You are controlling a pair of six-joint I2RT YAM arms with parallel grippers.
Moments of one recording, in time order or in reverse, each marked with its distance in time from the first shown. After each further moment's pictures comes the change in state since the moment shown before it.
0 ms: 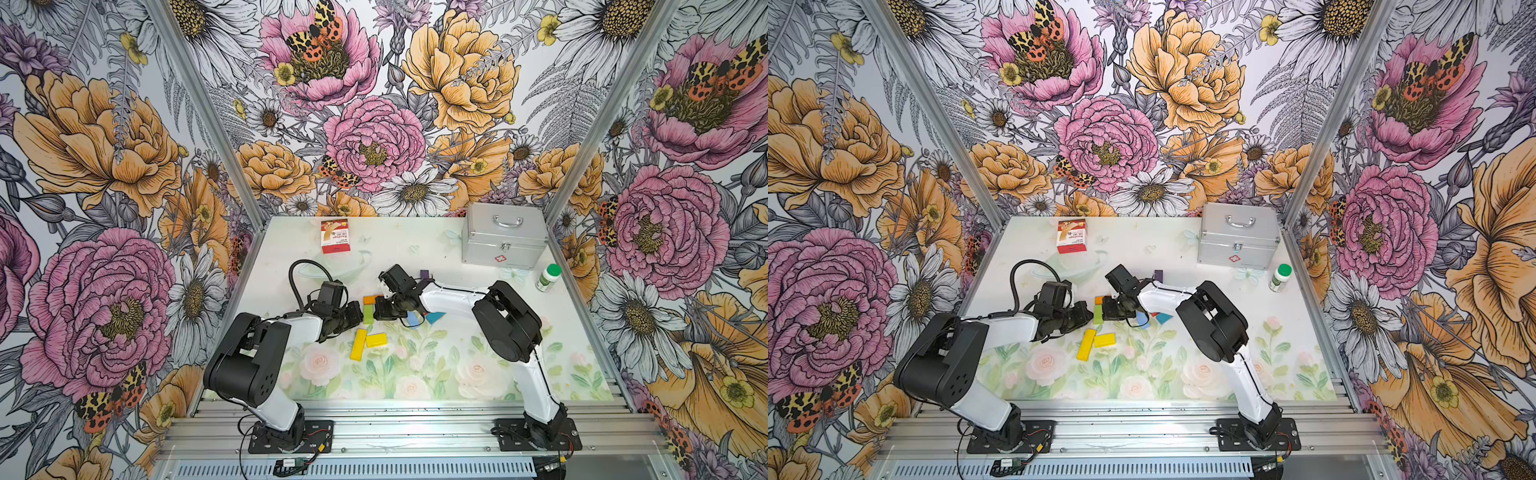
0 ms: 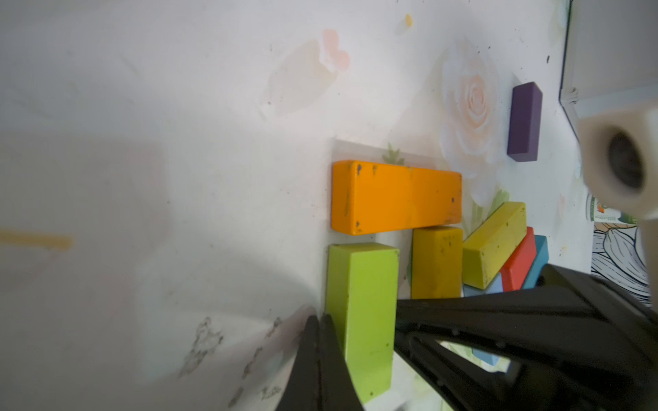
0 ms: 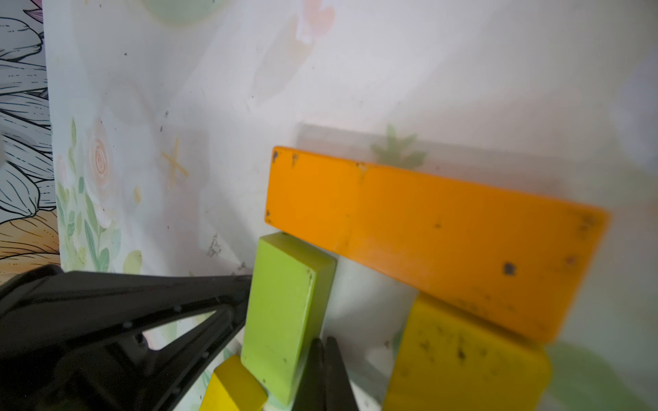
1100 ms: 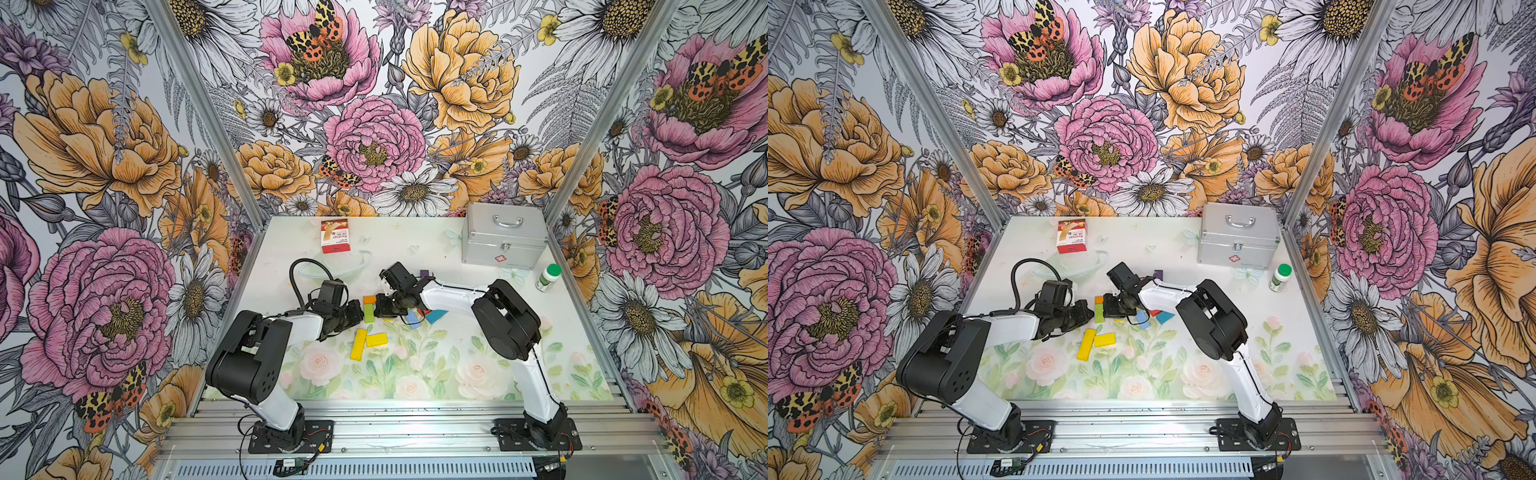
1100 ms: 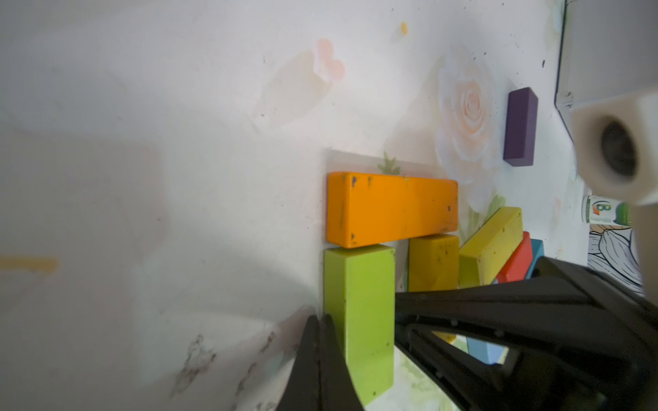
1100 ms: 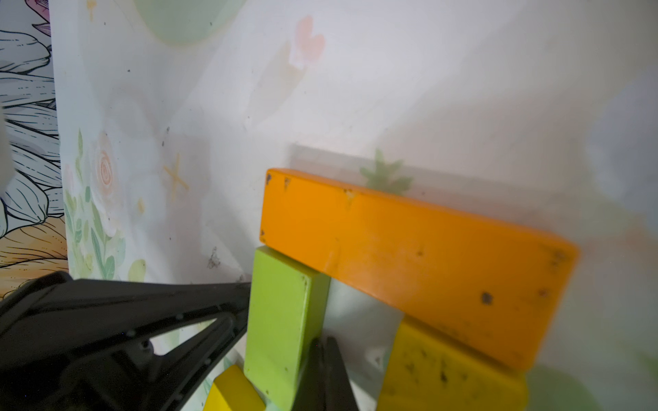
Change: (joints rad) left arm 0.013 0.018 0.013 0.010 0.010 0.000; right arm -0.007 0.015 0.019 0.001 -0.015 0.000
